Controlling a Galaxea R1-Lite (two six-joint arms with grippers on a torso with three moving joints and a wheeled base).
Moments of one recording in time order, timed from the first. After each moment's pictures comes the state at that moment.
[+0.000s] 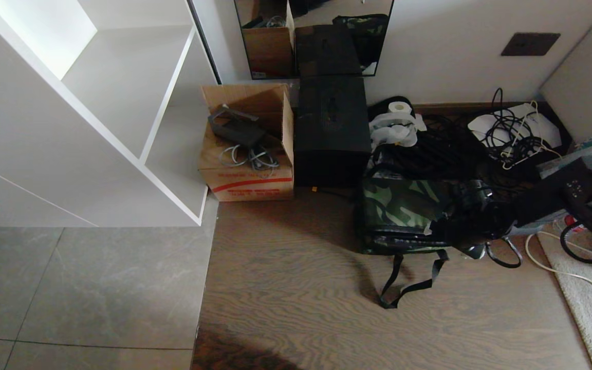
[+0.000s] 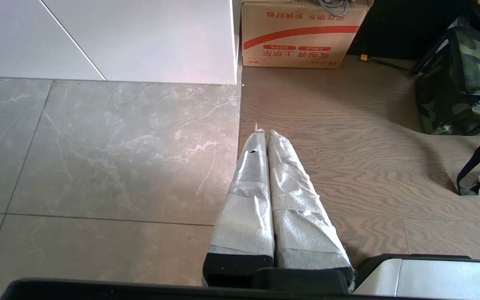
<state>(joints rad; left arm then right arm) 0.00 0.00 0.00 0.00 0.00 0.00 0.01 2.38 -1.41 -0.08 -0.13 0.61</state>
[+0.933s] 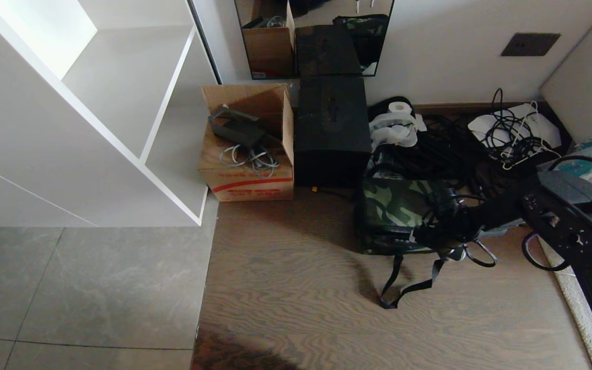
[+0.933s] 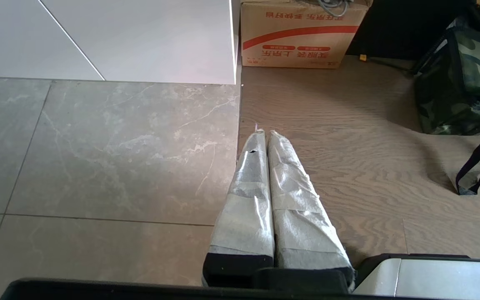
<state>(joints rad) 0.00 0.00 0.00 0.00 0.00 0.00 0.05 2.54 -1.60 0.00 -0.19 0.57</state>
